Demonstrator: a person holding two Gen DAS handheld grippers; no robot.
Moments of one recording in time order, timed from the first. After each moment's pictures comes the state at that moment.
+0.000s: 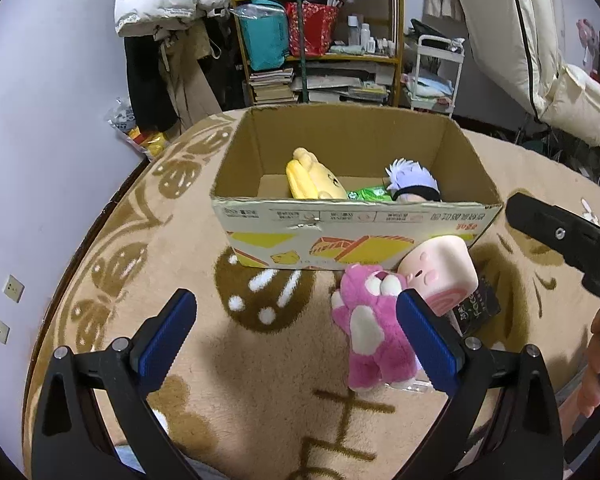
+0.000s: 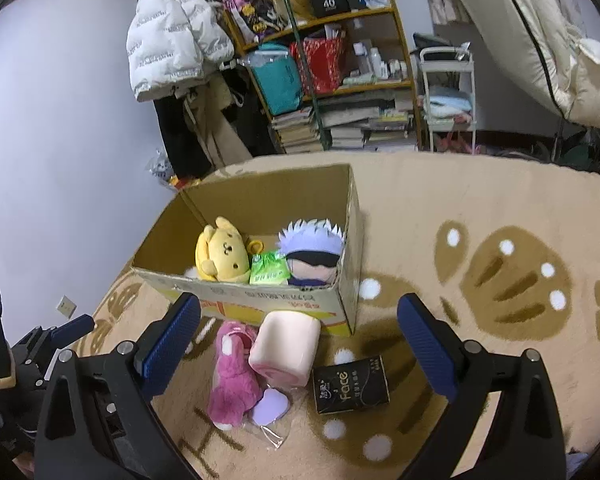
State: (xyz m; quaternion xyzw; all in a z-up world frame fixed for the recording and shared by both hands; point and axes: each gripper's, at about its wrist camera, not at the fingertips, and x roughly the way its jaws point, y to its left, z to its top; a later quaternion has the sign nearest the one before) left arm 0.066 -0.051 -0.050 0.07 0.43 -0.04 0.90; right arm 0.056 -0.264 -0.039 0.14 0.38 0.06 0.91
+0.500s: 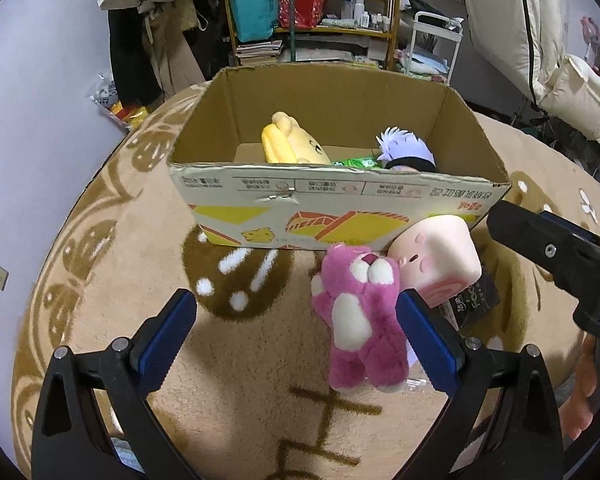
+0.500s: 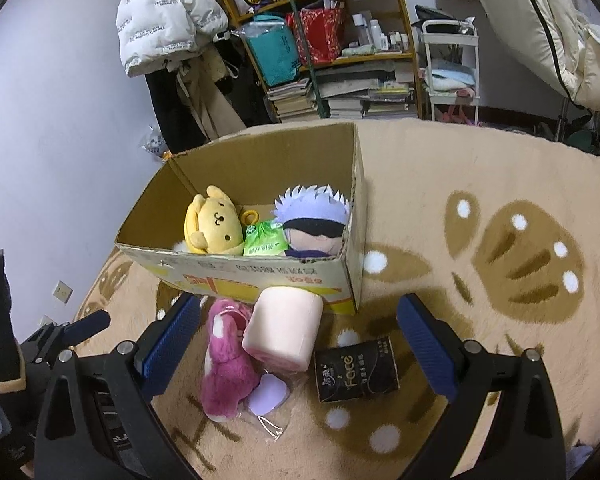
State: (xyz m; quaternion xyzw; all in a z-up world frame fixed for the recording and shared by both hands) left arm 0.084 -0.059 -0.078 0.05 0.47 -0.06 0.88; right arm 0.067 -0.254 -0.061 0.14 0.43 0.06 0.89
